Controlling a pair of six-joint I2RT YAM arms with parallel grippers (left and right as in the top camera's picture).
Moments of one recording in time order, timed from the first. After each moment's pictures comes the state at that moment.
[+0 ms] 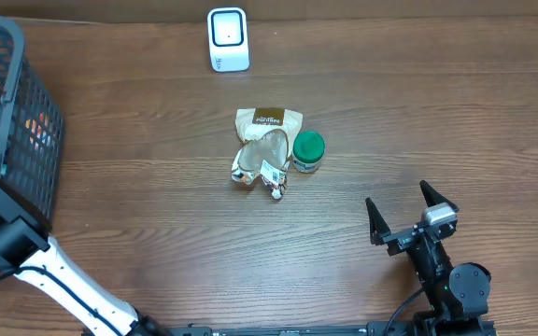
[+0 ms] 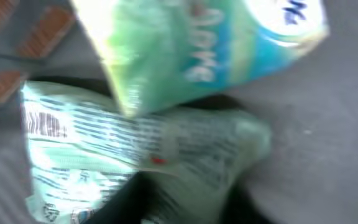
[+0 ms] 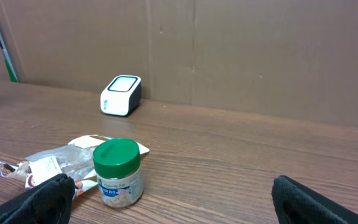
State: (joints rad) left arm 0.73 2.39 2.08 -1.01 -0.24 -0.14; right arm 0.11 0.01 0.02 -0.02 -0.20 -0.01
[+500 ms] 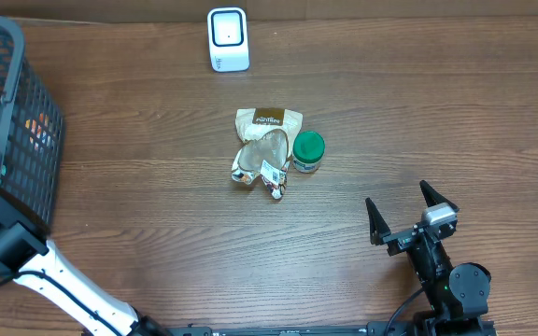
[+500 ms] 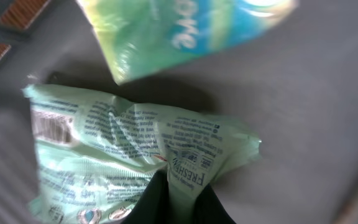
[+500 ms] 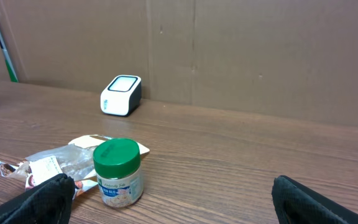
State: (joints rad) left arm 0.74 2.34 2.09 -1.09 -0.12 -0.14; right arm 0.11 0.01 0.02 -0.02 -0.20 -0.01
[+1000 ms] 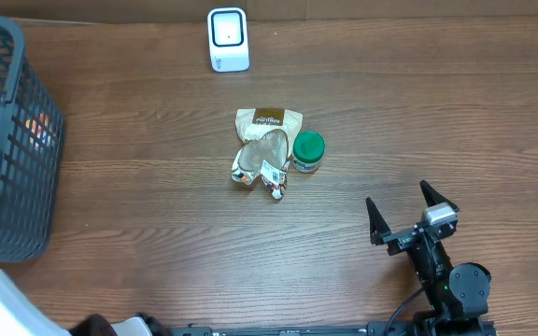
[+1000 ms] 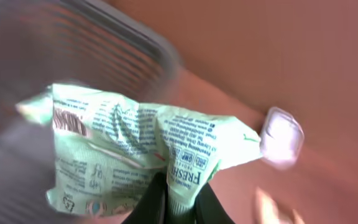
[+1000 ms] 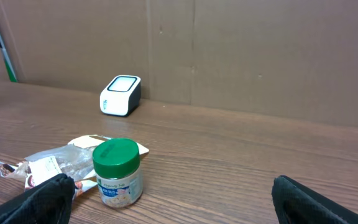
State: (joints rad) left arm 0.57 1.49 2.11 -1.28 0.26 -0.17; right arm 0.11 0.01 0.02 -0.02 -0.20 -0.01
